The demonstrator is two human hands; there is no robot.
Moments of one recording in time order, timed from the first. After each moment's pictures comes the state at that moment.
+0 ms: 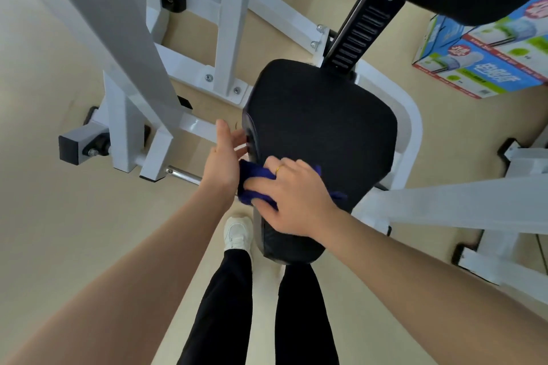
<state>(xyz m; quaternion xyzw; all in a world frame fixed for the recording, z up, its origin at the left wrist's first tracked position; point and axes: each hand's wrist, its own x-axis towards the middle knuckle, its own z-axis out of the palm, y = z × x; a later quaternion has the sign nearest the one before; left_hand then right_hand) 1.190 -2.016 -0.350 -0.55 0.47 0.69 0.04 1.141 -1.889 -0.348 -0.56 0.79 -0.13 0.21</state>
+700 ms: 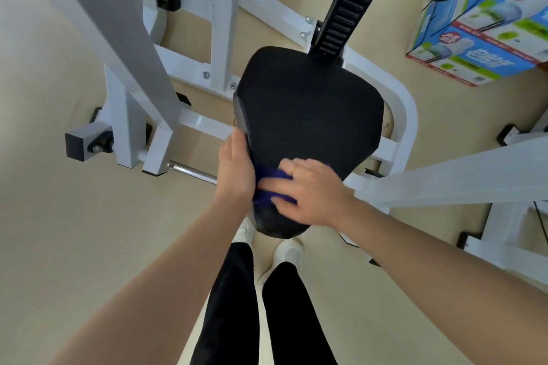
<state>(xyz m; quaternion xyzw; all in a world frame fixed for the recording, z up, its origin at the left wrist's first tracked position) 1.206 -1.962 -0.325 -0.55 0.52 0.65 0.02 1.145 -1.836 -0.348 -0.58 0.78 -0.14 0.20</state>
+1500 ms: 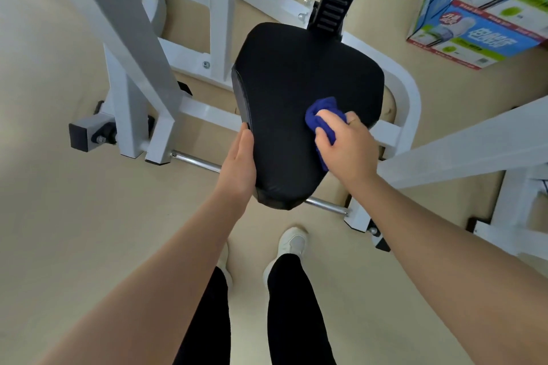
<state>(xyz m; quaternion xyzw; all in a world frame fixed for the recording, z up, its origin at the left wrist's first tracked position) 1.247 -1.941 -0.327 -0.47 0.55 0.68 0.09 1.137 -1.806 -0.367 -0.27 0.95 -0.14 0.09</state>
